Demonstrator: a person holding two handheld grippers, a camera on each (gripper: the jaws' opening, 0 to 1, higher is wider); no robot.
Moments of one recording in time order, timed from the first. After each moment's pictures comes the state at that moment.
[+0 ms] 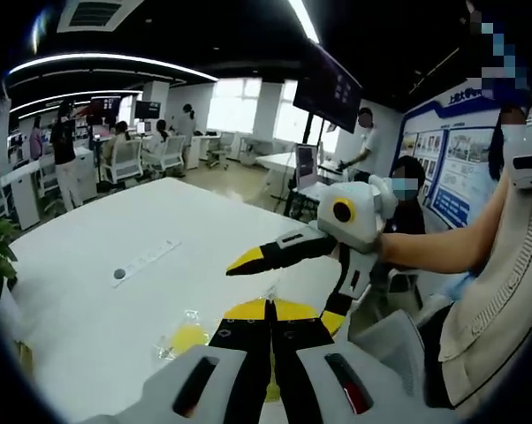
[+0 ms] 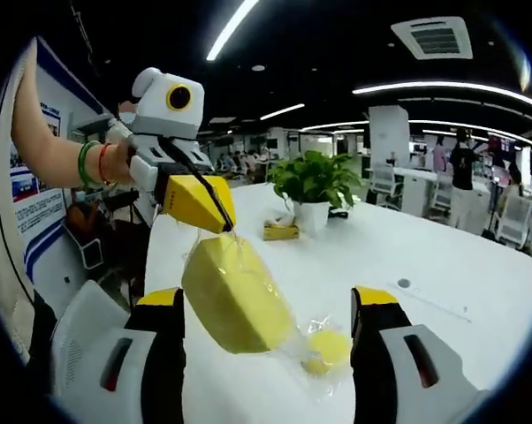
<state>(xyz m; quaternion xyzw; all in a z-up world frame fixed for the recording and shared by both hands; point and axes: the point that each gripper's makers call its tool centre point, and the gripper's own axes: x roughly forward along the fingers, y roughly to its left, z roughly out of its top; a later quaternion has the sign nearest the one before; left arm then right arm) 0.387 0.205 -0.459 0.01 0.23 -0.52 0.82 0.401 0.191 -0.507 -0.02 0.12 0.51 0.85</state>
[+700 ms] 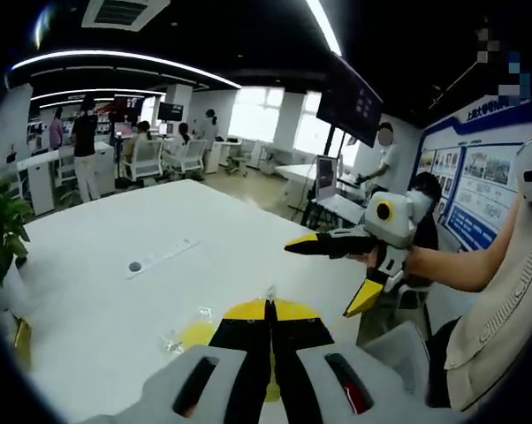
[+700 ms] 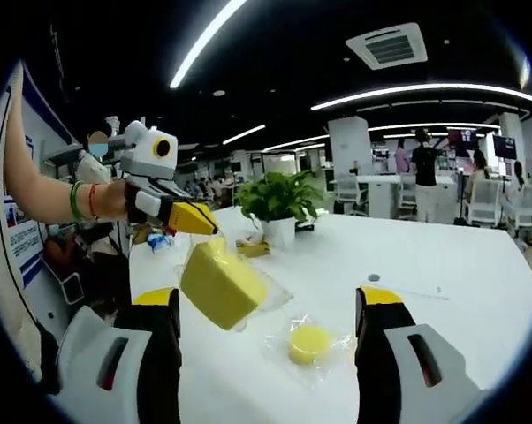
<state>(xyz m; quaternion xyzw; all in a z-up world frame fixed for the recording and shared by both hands) 0.396 0.226 -0.464 -0.02 0.22 -0.48 0.85 0.388 0.143 -0.498 0.02 0.11 0.43 0.89</state>
